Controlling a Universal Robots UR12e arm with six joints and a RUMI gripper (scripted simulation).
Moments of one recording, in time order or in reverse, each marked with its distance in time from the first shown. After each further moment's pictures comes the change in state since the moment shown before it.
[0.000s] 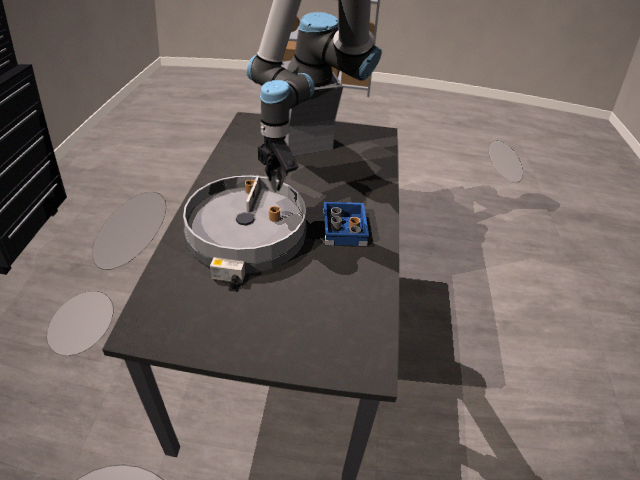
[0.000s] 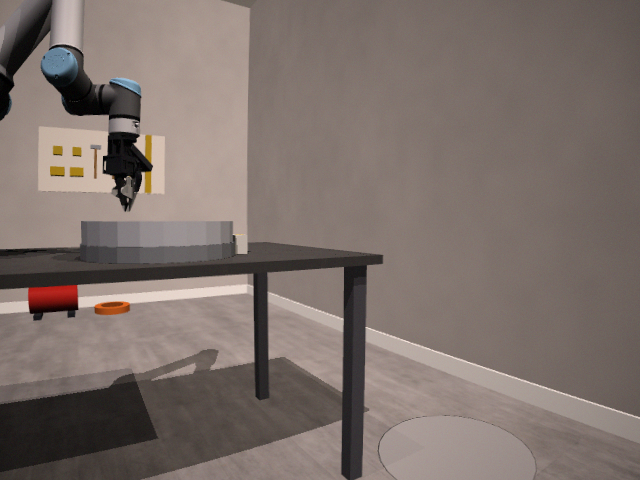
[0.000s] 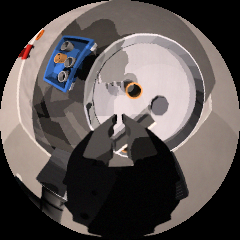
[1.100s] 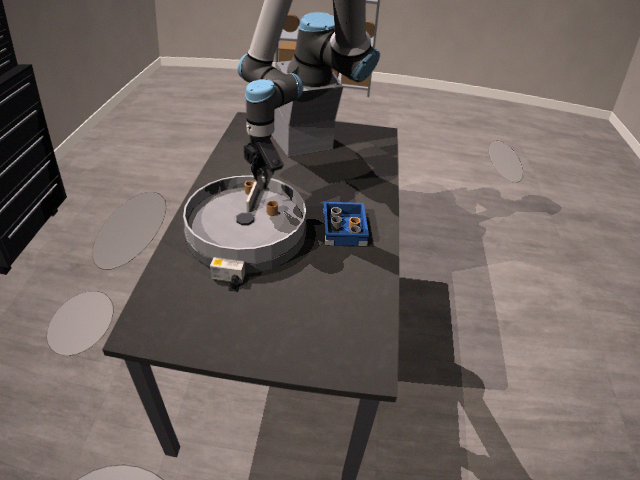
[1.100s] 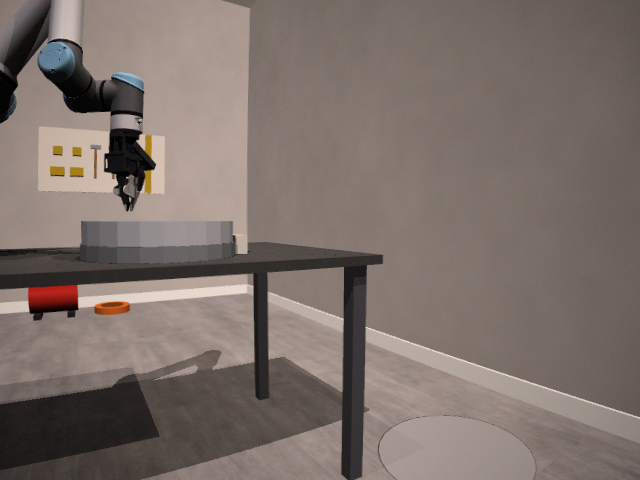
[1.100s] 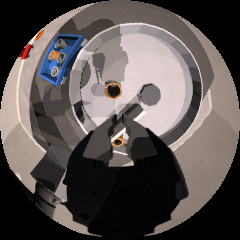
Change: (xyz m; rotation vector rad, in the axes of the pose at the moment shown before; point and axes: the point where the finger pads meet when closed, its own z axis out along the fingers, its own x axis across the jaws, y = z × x) arm 0.035 0.033 0.000 -0.002 0.001 0.001
